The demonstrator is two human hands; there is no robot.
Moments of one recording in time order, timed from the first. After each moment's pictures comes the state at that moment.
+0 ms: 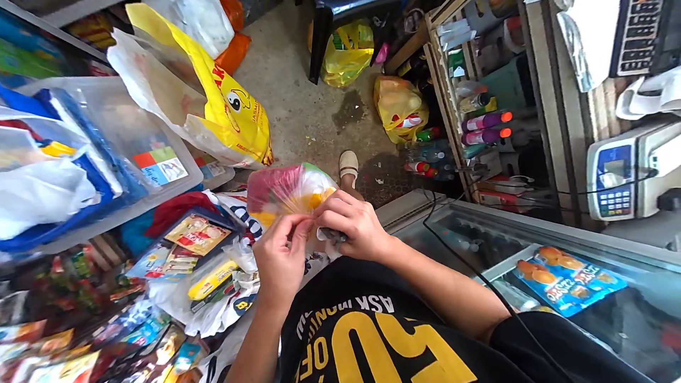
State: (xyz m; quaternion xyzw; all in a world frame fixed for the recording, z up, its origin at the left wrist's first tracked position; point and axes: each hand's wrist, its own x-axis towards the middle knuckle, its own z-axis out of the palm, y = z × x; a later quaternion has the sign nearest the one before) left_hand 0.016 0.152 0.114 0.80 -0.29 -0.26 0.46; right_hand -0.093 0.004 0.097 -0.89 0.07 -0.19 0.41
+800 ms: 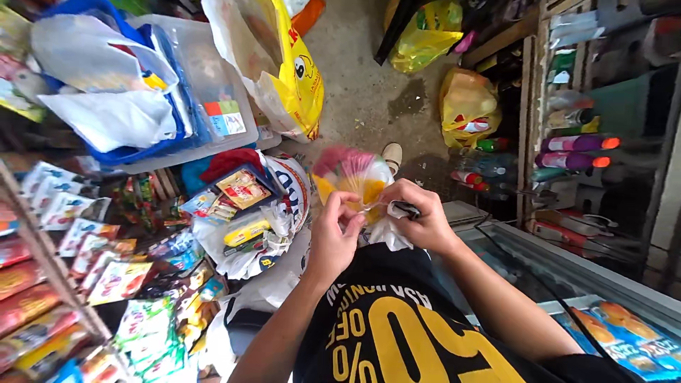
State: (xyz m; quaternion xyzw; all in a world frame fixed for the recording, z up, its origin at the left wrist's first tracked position) left_hand 0.011 0.169 0.115 0.77 -0.15 -0.41 0.46; right_hand -0.103 -0.008 0.077 -0.79 0.13 -0.11 0.59
